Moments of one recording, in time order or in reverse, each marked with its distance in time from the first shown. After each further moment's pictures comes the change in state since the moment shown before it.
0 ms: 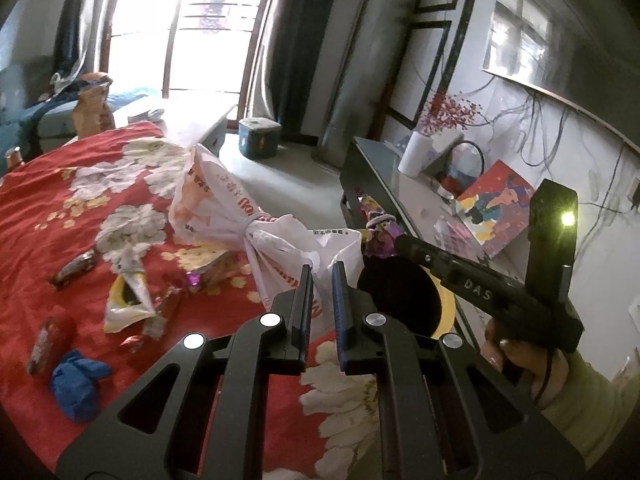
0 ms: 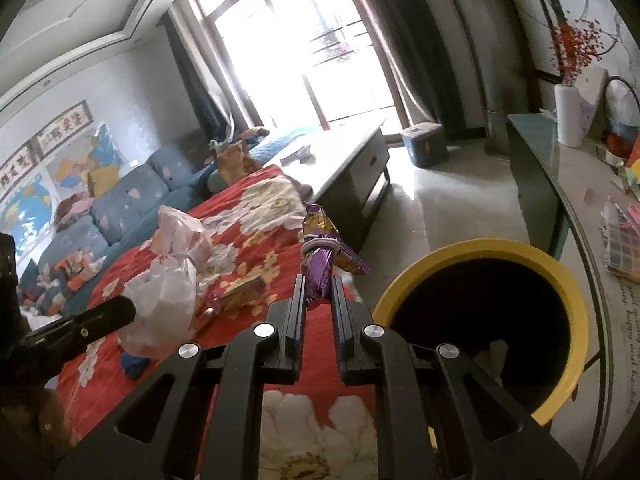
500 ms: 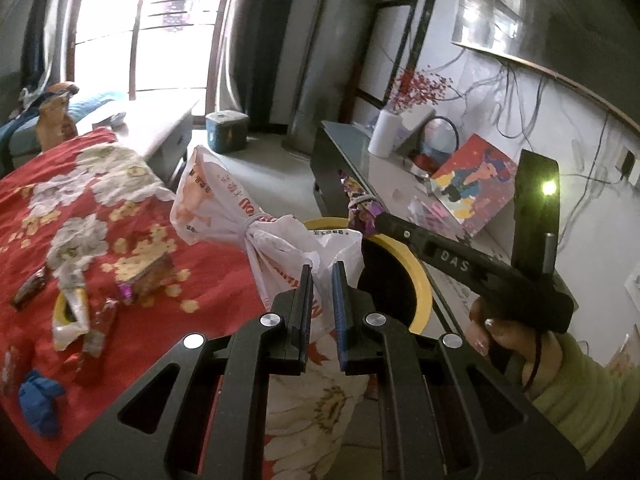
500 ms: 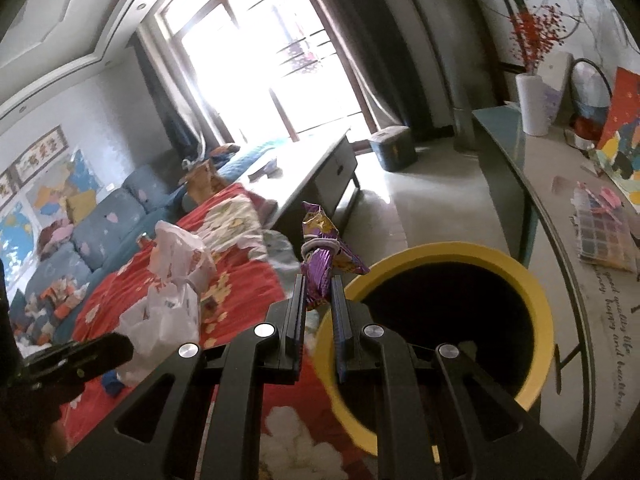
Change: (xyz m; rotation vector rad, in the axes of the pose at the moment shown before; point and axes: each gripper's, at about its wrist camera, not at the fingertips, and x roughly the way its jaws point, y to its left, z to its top) left arm 0.039 -0.045 0.000 0.085 0.052 -0.075; right arm -0.011 -0.049 0.000 0.084 -0.042 -0.081
